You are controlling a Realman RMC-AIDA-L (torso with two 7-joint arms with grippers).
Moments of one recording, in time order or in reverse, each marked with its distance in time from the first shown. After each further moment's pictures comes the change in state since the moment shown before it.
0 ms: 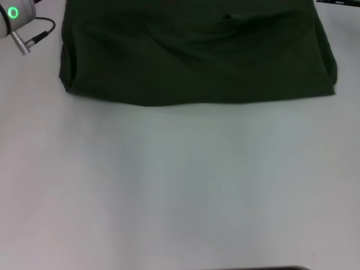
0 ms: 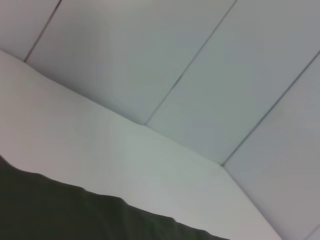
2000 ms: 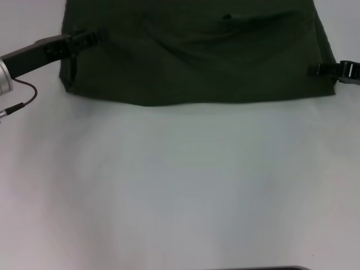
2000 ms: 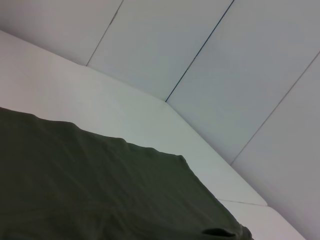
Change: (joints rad) left arm 0.248 0.003 0.080 -0.128 0.035 0.363 0.081; right arm -0.188 -0.025 -0.052 -0.034 -0.085 -0.244 0.198
